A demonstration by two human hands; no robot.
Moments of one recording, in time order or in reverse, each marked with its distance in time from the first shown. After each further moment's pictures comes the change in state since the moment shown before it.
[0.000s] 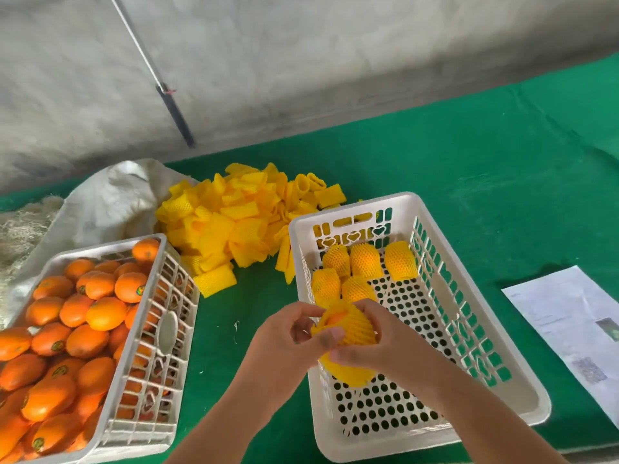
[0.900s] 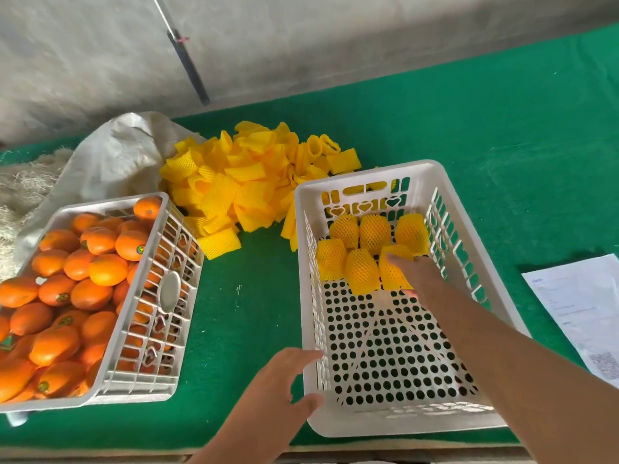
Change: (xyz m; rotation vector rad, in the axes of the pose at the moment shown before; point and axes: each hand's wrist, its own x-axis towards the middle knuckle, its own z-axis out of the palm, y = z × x) left_hand -0.043 -0.076 0.026 0.423 -0.220 -0.064; right_hand 0.170 0.126 -0.106 0.110 0.560 0.446
